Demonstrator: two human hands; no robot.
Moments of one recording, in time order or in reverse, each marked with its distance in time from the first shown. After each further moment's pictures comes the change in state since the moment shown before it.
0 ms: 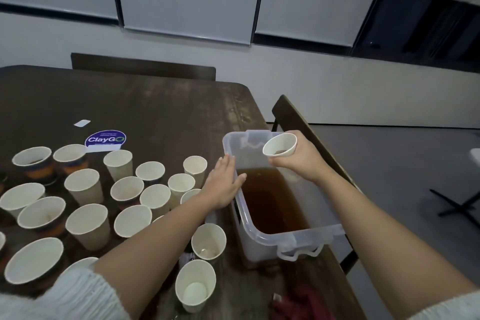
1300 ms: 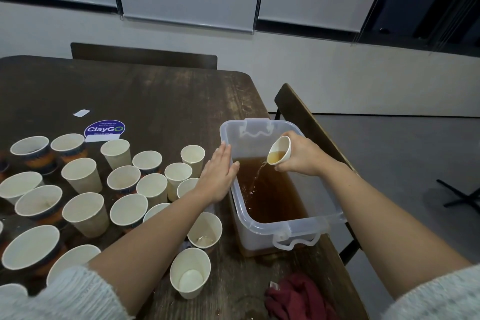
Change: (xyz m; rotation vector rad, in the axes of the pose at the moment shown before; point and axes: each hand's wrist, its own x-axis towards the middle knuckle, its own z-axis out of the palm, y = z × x) left_hand -0.005 -0.005 0.014 -0.078 0.090 0.019; right_hand 0.012 0.039 -0.003 -0.443 -0.226 -0.025
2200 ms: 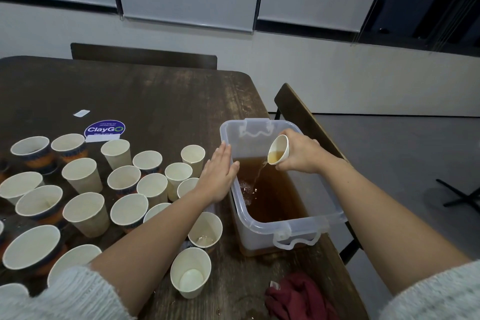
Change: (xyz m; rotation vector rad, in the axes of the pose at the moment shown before) left_hand -0.001 0.000 0.000 -0.008 0.007 0.004; right_hand 0.000 -0.007 -0.008 -0.093 -0.019 -0.020
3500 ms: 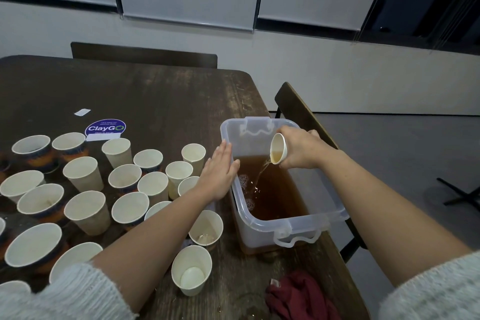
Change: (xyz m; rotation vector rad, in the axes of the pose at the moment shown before) left_hand 0.002 -0.002 0.001 0.013 -0.003 0.002; right_hand 0.007 -0.003 -0.005 -0.190 -0.010 -0.072
